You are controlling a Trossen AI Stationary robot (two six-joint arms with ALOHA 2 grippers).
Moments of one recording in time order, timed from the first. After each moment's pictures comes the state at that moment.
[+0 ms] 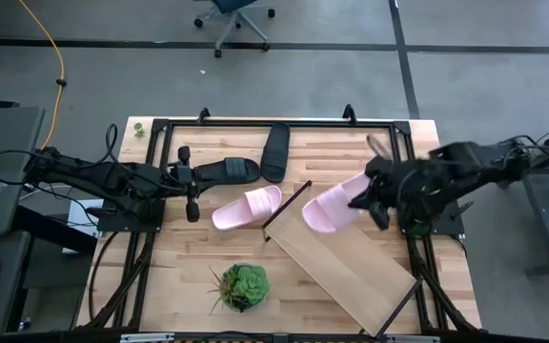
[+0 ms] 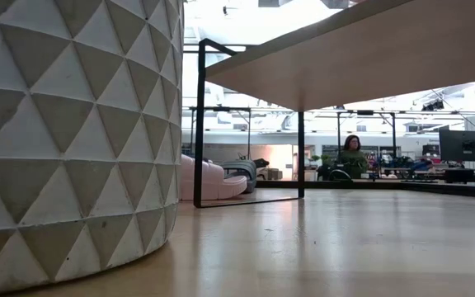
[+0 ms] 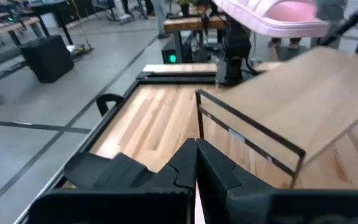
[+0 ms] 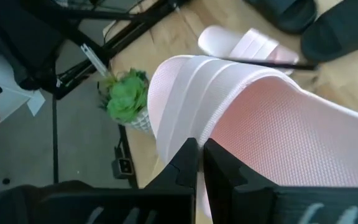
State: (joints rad) left arm -0.13 0.73 0.72 -0.29 -0.49 -0.01; right arm 0.36 1.14 1.47 -1.04 0.16 0.84
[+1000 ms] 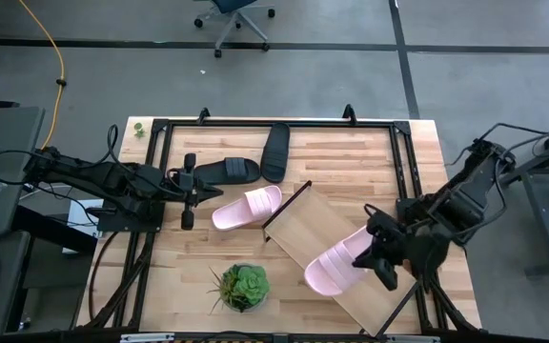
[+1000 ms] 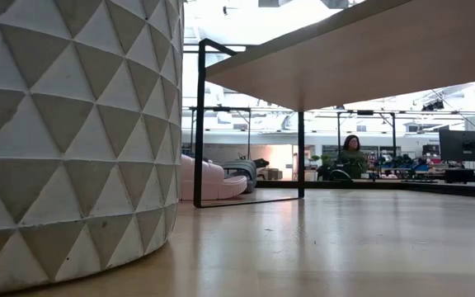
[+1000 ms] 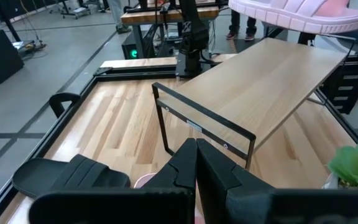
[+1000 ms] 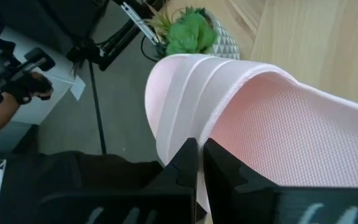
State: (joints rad) left arm -0.13 0.73 0.71 -0.30 -0.32 -0.01; right arm 0.79 1.27 1.47 -0.94 0.34 1.25
